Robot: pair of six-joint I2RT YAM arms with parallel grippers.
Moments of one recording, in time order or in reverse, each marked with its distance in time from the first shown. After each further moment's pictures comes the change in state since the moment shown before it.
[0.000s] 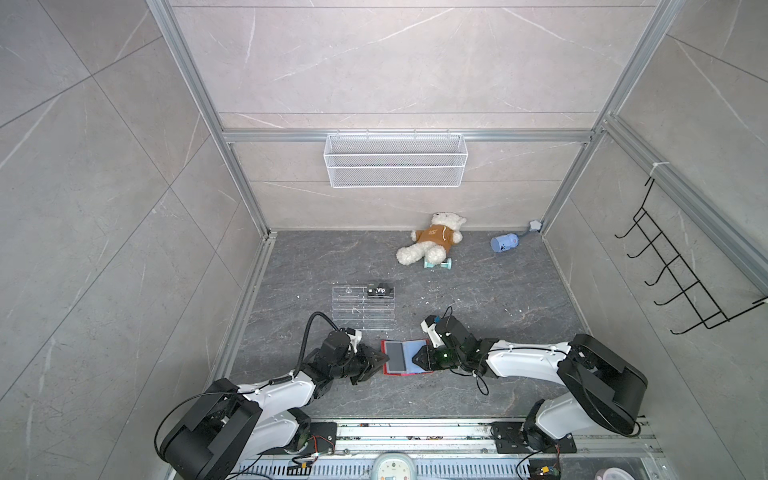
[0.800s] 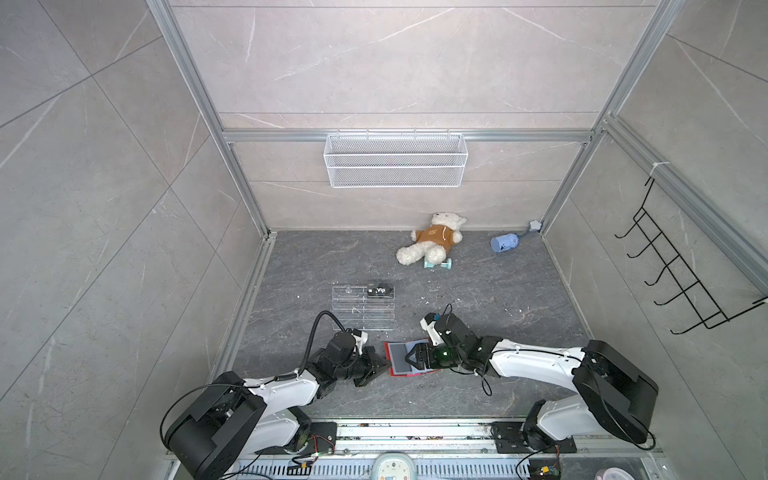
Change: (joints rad) left arm -0.059 0.039 0.016 0.014 -0.008 0.028; right arm 0.029 -0.068 0.071 -0.132 0.022 0.027
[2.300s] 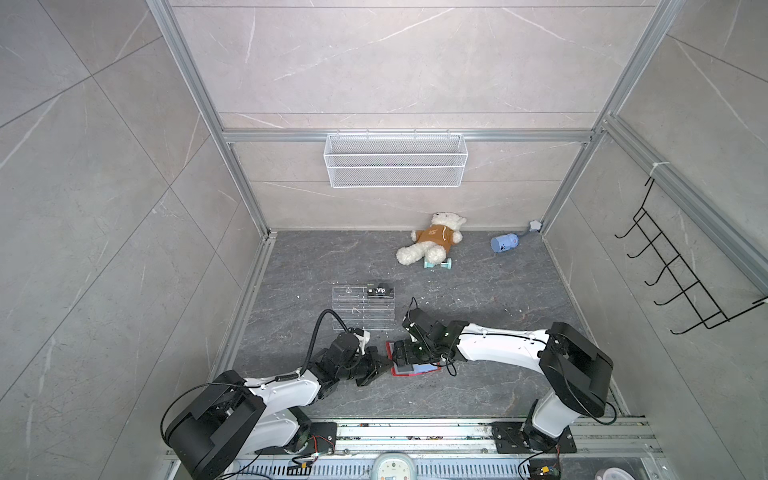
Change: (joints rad) left arm -0.043 0.004 0.014 -0.004 -0.053 0.010; right arm 0.106 0.238 0.322 -0.314 0.178 -0.002
